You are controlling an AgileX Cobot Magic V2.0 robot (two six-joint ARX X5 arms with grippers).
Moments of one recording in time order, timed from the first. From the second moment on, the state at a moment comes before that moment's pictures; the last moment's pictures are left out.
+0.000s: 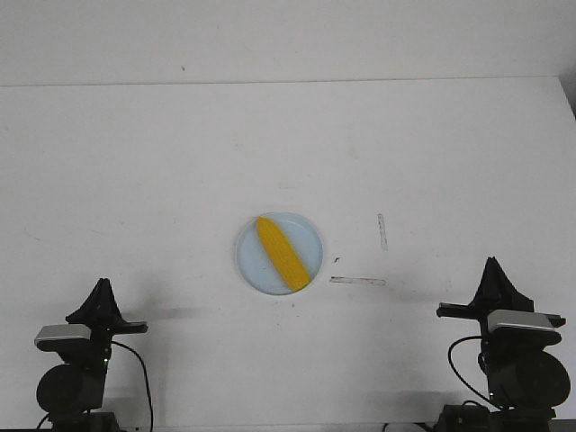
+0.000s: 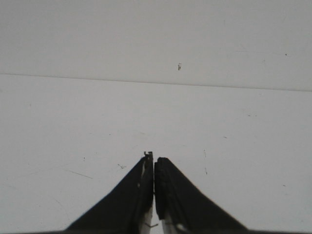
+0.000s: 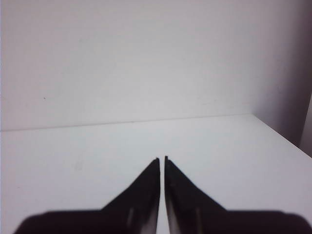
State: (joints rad) left arm 0.01 0.00 0.03 0.14 -0.03 -0.06; right arm -0.07 0.20 0.45 -0.22 0.02 0.04
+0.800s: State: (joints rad) left arm 0.01 0.00 0.03 0.14 -0.03 -0.06; right arm 0.11 0.00 0.09 -0.03 -0.01 0.00
